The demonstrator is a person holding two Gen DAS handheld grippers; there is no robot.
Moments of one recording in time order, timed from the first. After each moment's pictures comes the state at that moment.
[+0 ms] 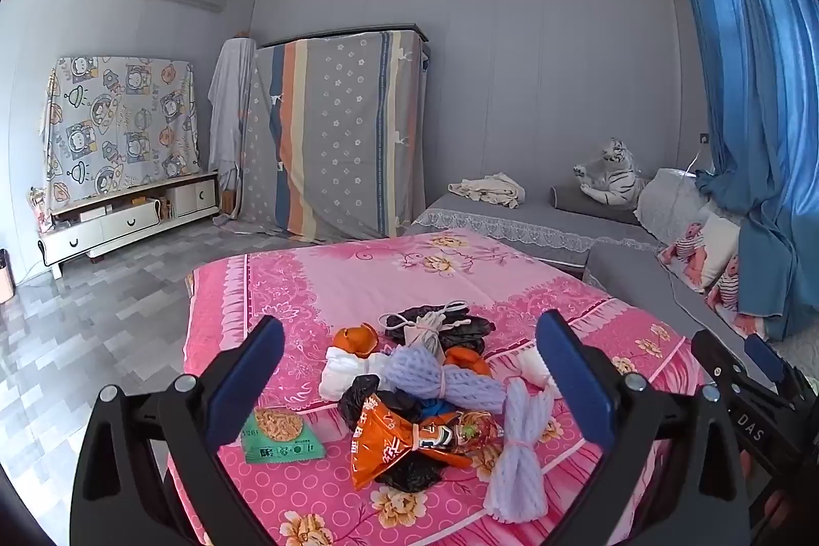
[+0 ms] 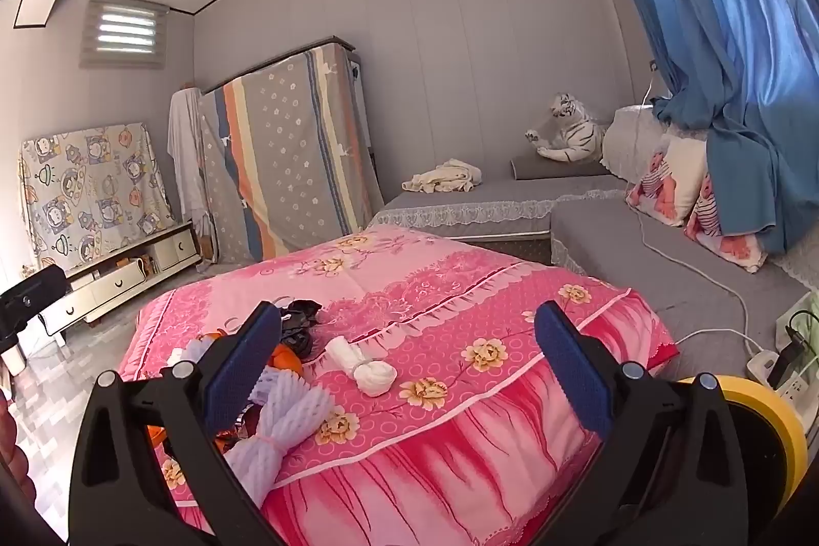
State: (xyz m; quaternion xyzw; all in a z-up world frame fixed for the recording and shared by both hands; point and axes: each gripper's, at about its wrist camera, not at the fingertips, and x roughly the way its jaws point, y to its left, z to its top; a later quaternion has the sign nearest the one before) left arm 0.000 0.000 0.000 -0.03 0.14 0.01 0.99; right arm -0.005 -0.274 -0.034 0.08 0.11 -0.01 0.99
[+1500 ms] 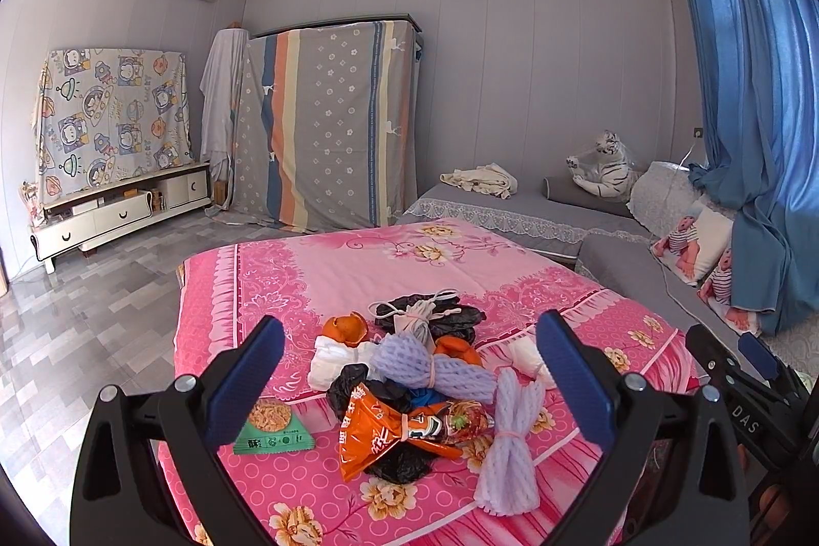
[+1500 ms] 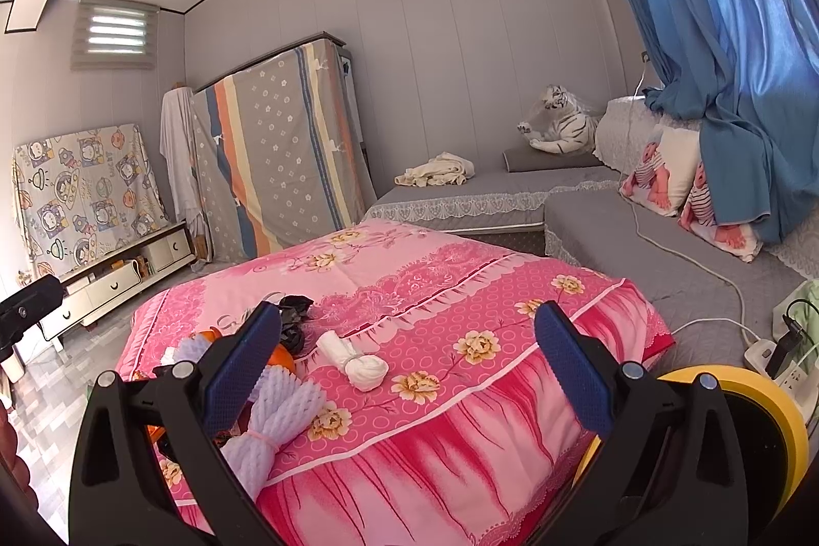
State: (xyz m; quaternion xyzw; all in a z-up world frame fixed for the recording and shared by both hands) left arm -0.002 -0.007 -0.002 -0.03 0.16 -0.01 0.99; right arm -0.003 -0.277 -0.042 0.09 0.12 -0.02 0.99
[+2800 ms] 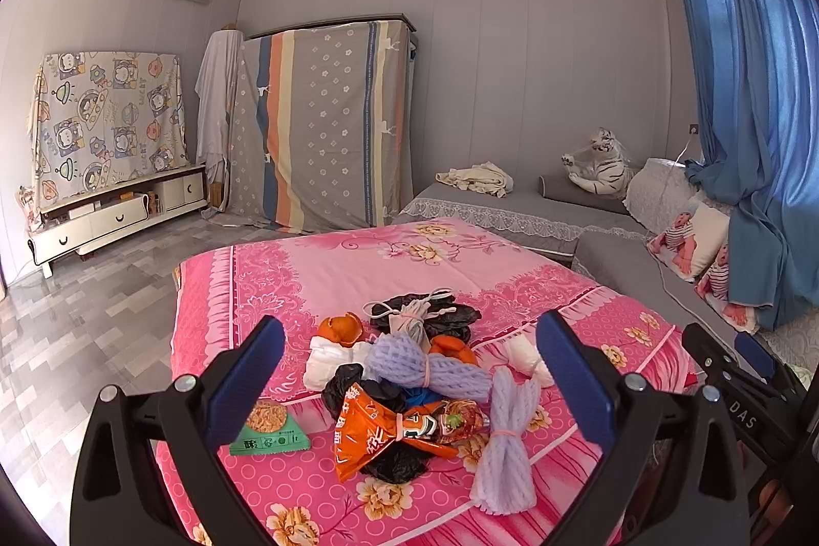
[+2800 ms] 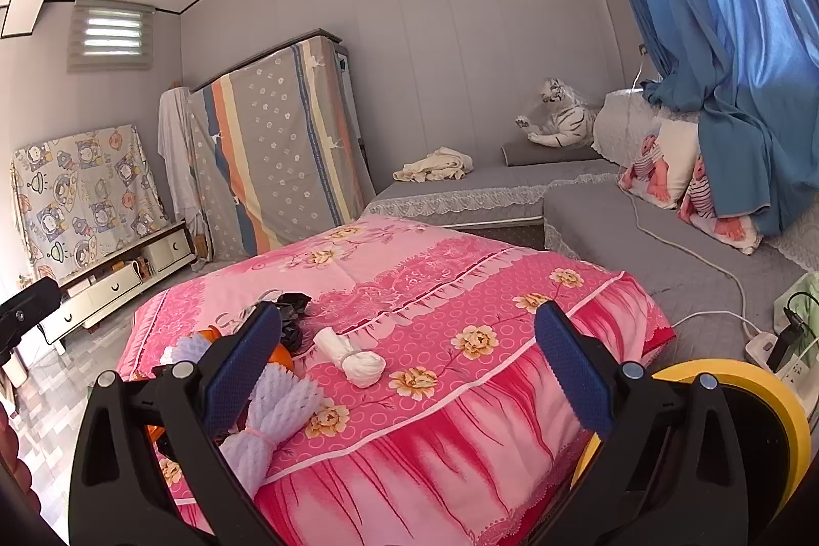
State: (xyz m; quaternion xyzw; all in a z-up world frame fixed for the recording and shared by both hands) left arm -0.002 -0.007 -0.001 -0.03 0.16 -0.01 0.99; right arm -0.002 -0.277 -0.053 0.09 0.12 -0.03 0.99
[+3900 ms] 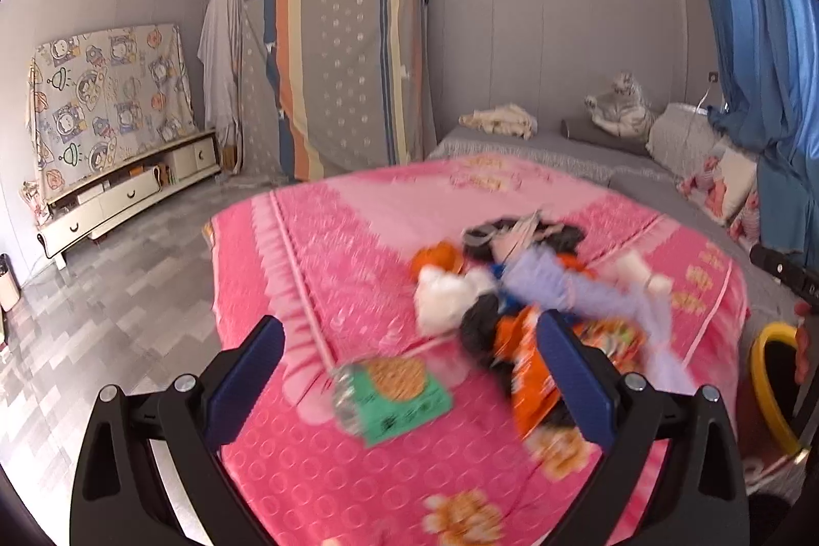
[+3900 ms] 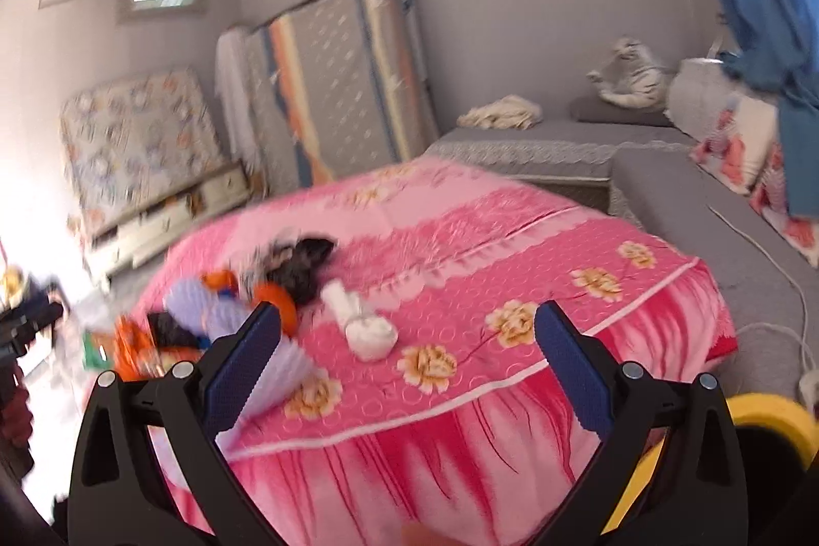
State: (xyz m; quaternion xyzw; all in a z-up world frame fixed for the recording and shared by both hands) left arm 0.037 0.099 -0.066 0.00 0.24 0.00 0.97; right arm 0.069 -0.293 -0.078 0.06 0.21 0.09 0.97
